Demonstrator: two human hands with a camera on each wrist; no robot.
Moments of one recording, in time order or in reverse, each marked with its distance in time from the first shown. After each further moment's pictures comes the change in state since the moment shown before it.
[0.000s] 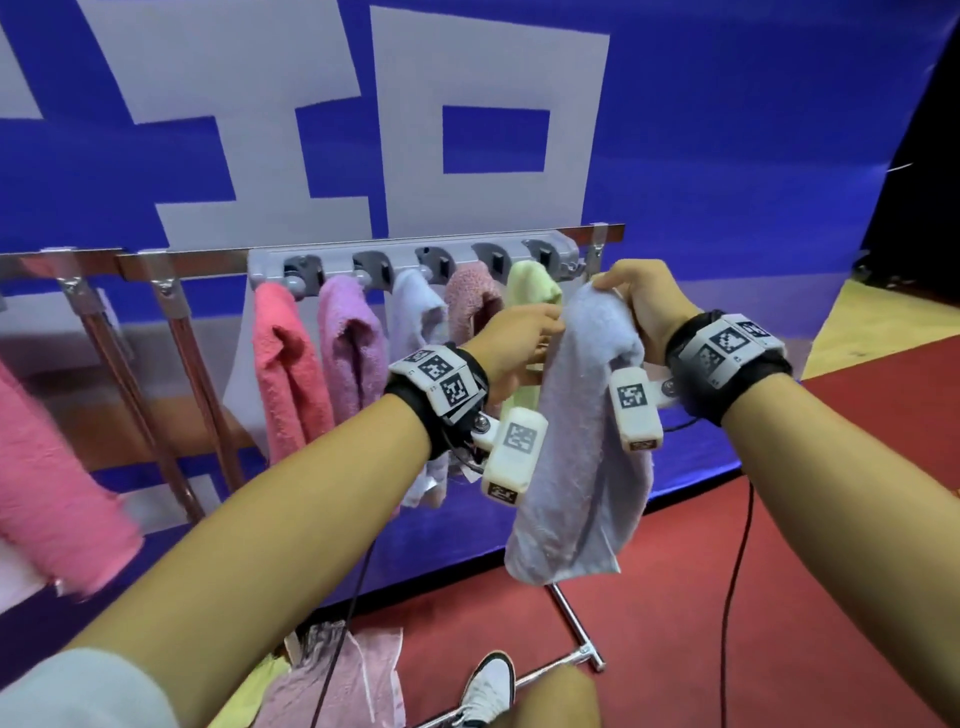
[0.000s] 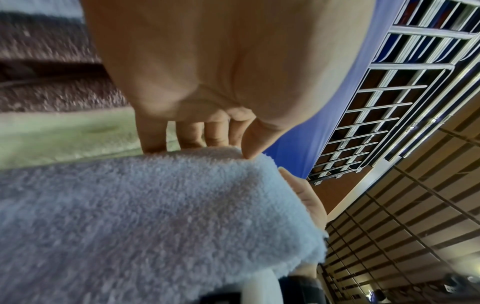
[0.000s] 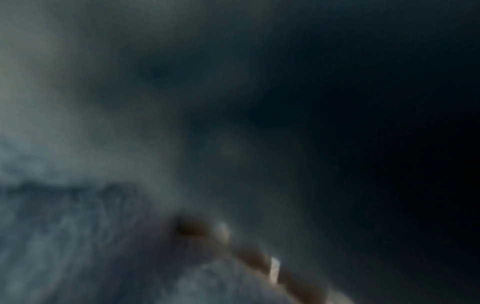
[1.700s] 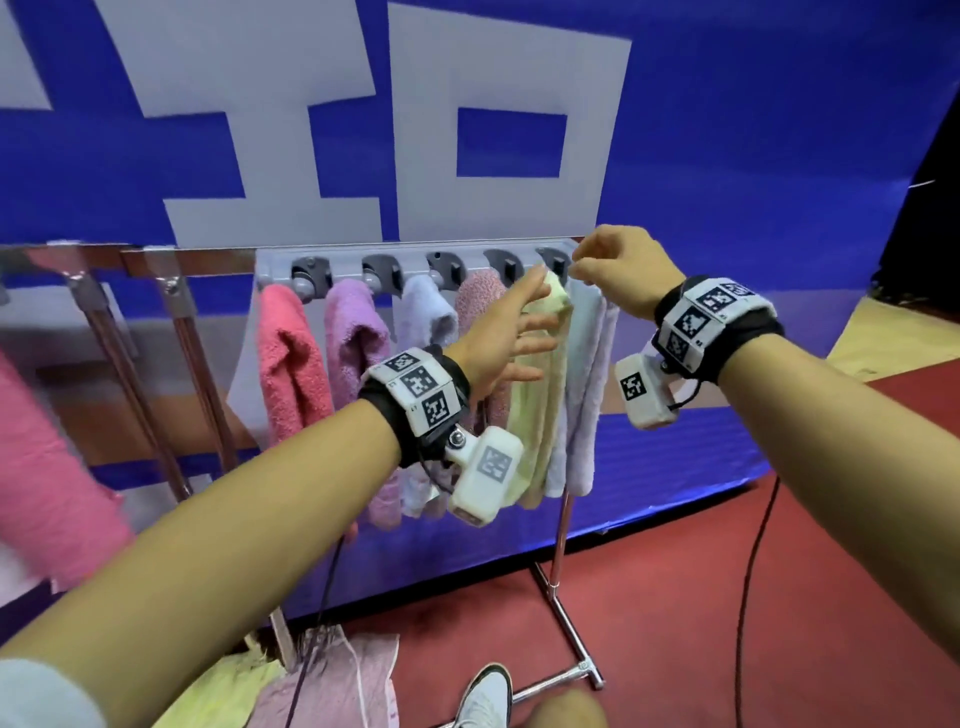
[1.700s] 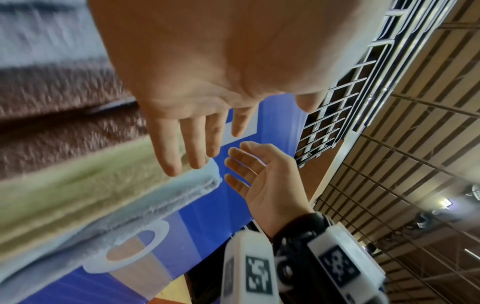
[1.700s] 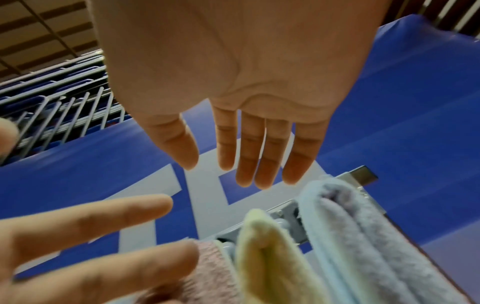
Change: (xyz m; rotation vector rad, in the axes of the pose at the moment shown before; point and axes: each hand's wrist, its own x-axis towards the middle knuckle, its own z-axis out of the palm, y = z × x) left_hand -0.009 0.017 -0.025 0.057 -0.013 0.060; right_hand 0.059 -0.025 0.000 -0.917 0.196 -0.432
